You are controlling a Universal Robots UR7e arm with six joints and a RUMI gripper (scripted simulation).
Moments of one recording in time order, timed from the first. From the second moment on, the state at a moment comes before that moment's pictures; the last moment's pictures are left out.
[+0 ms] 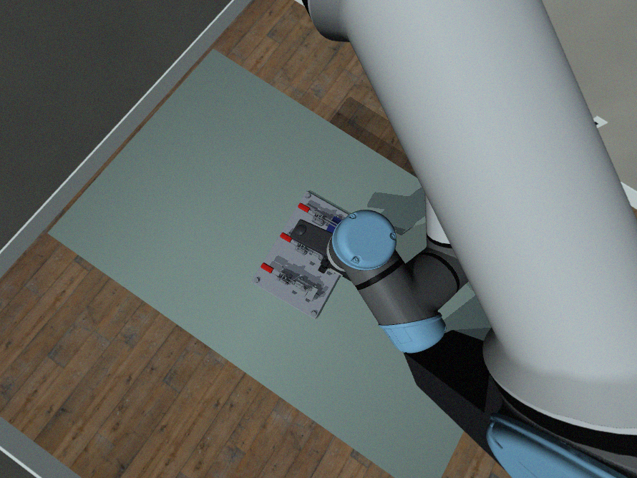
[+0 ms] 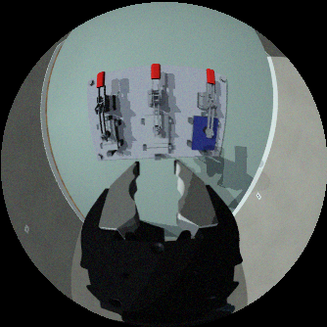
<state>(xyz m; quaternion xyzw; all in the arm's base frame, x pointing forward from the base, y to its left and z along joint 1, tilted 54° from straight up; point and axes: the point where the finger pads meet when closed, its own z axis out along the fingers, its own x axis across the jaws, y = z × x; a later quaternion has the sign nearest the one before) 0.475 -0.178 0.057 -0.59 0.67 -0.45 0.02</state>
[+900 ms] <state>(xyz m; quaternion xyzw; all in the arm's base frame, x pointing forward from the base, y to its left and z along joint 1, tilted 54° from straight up) 0.512 -0.174 0.087 -0.59 0.66 -0.46 0.02</state>
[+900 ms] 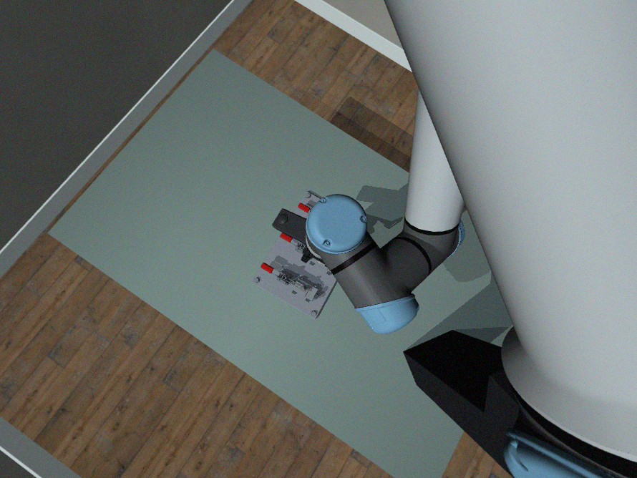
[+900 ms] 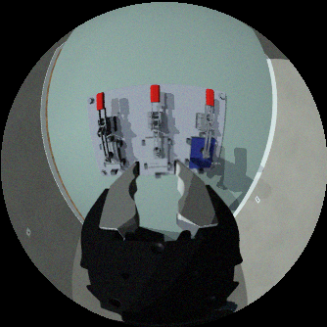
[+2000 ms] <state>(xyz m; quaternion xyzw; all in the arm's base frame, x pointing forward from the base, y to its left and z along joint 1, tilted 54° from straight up) 0.585 -0.165 0.143 -0.59 0.67 -0.45 0.02</state>
